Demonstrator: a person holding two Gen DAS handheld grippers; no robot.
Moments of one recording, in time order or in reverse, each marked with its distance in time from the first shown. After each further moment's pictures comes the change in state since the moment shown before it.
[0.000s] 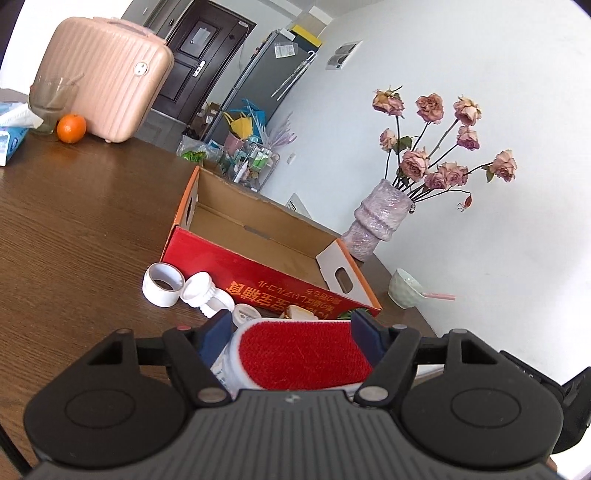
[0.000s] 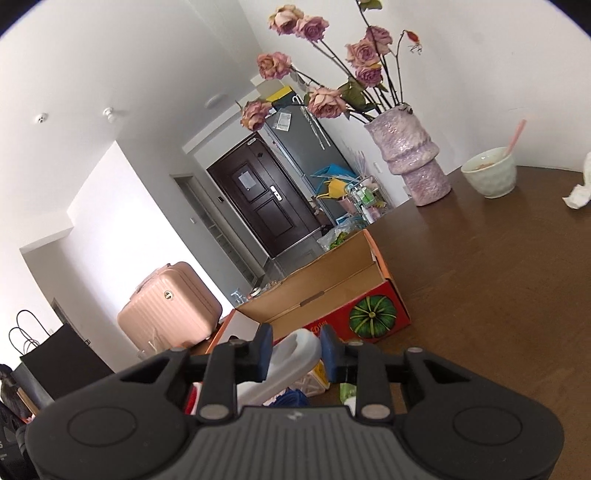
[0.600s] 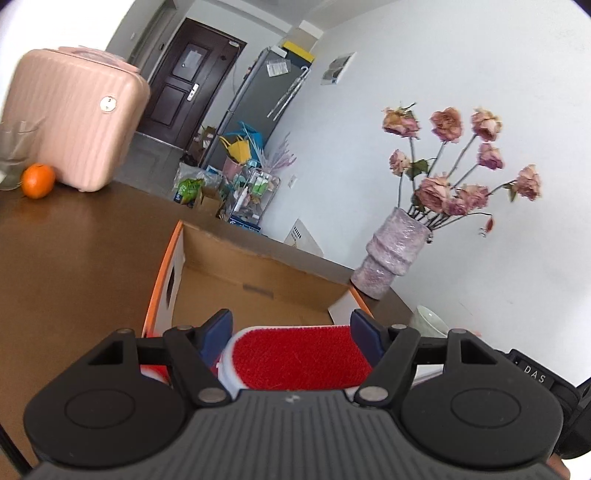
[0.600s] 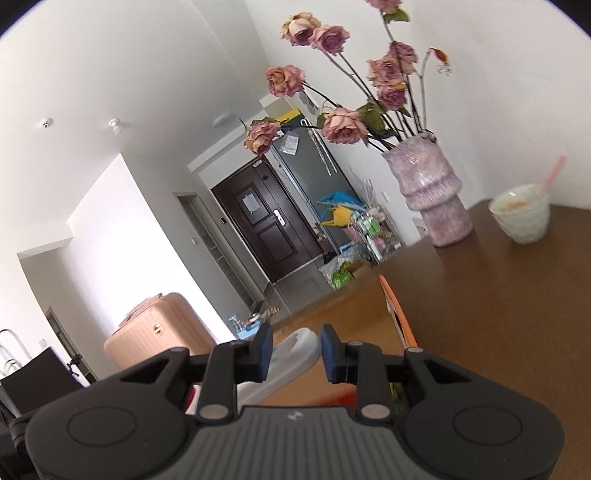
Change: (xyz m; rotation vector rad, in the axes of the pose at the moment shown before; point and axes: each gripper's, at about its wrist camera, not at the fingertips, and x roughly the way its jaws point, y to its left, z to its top) left arm 0.093 0.004 0.079 0.051 -0.046 0.023; right arm 0.102 0.006 0.052 -0.044 -0.087 0.000
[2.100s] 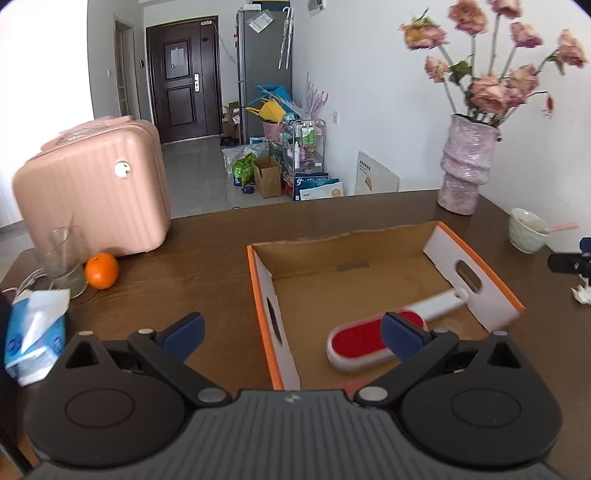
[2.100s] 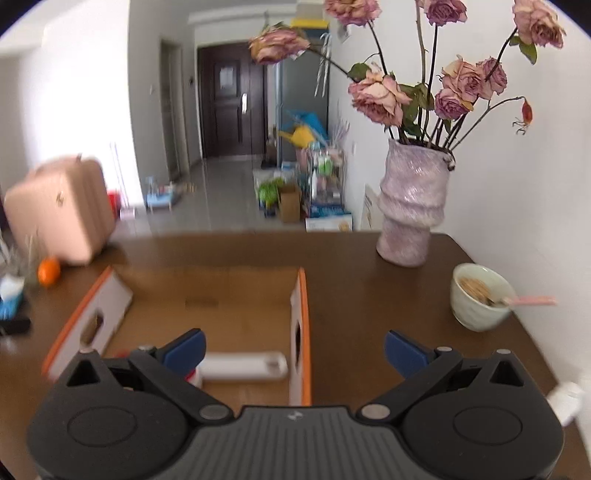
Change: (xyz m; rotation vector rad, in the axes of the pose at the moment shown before) left arm 0.022 -0.043 0.060 0.421 0.210 0.320; right arm 0.044 0.055 0.071 -0.503 0.393 -0.334
